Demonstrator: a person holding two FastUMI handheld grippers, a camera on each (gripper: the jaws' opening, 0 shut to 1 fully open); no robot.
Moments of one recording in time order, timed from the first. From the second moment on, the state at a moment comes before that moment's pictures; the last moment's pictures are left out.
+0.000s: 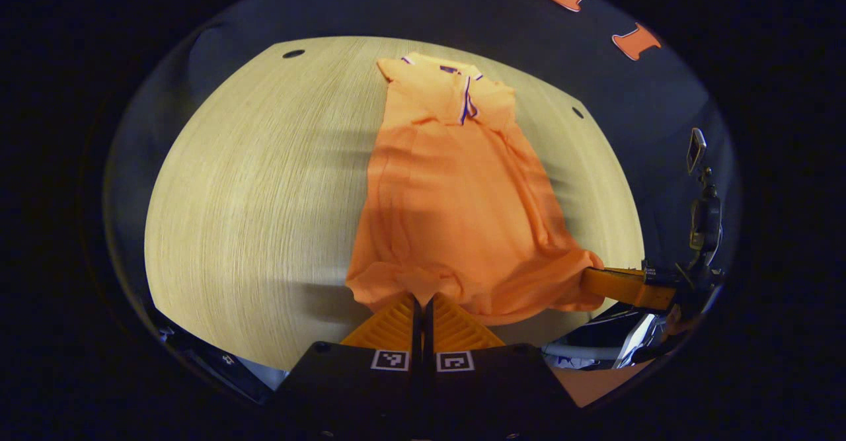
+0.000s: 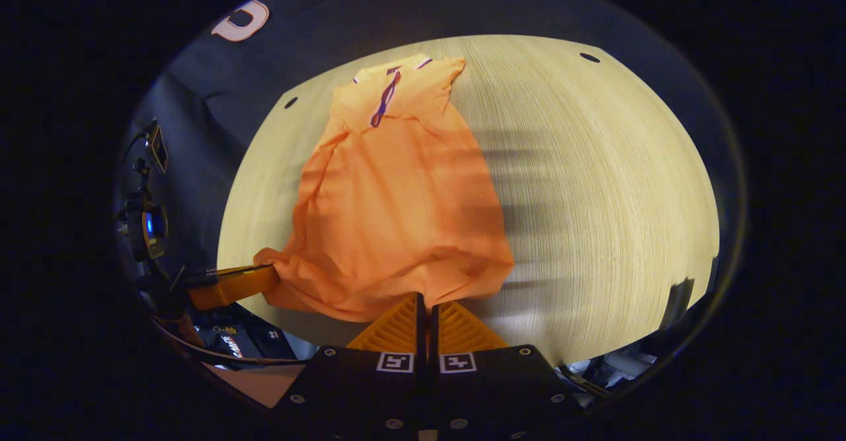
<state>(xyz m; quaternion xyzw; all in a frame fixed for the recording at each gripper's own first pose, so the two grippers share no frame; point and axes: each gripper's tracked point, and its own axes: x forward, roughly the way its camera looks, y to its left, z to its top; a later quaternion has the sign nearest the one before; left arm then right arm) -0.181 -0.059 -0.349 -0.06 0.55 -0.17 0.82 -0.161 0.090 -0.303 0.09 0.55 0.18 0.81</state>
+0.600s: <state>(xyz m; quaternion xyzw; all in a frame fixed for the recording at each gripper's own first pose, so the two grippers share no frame) -0.067 -0.064 -0.268 -0.10 0.44 -0.17 0.88 -0.047 0.085 -0.216 0.09 0.45 0.19 0.87</state>
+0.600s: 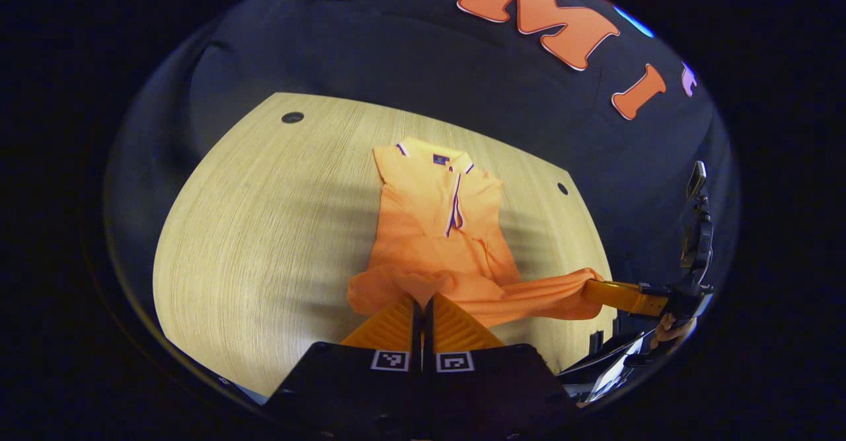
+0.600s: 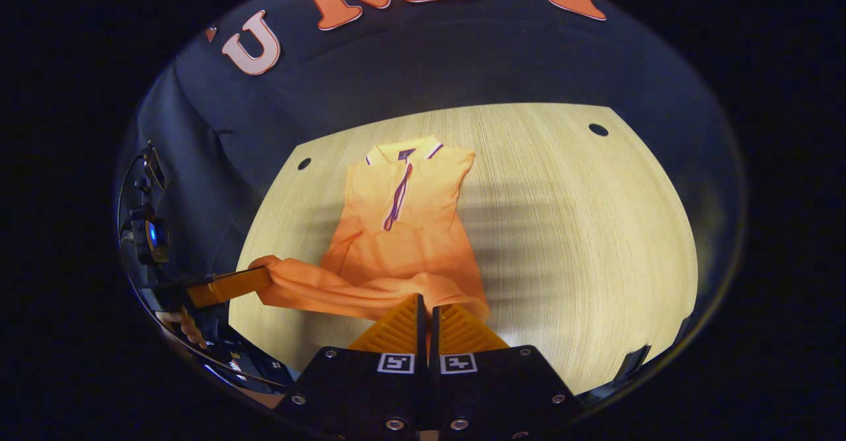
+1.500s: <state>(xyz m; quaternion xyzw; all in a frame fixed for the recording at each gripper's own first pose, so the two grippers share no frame) 0.103 -0.091 -0.237 -0.10 0.38 -0.18 0.90 0.124 0.106 -0.185 0.08 0.38 0.17 0.90</state>
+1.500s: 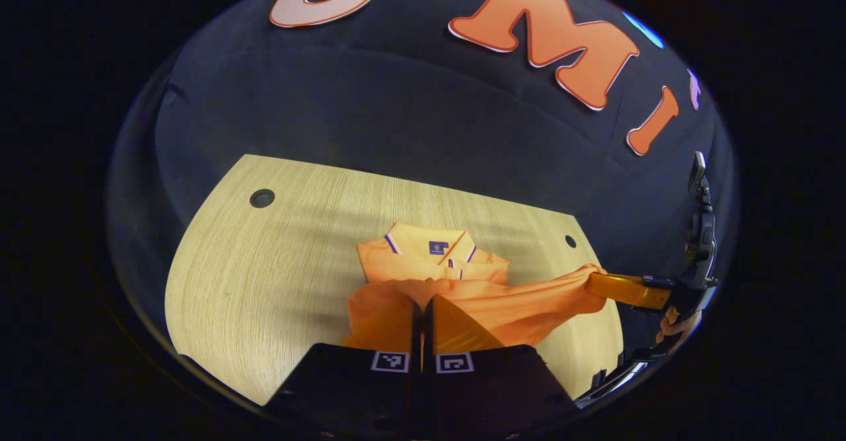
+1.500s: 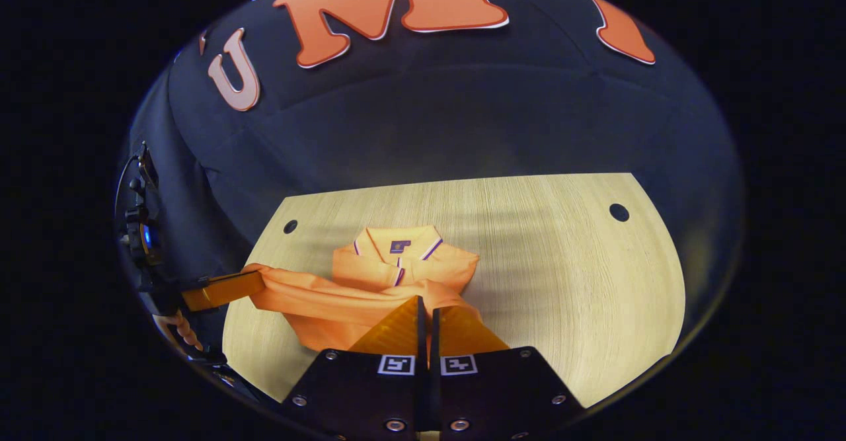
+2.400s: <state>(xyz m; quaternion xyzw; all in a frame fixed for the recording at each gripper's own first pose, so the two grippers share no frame) 0.221 -0.094 -0.361 0.00 0.42 -0.14 0.90 0.250 0.130 -0.307 0.05 0.41 0.12 0.90</state>
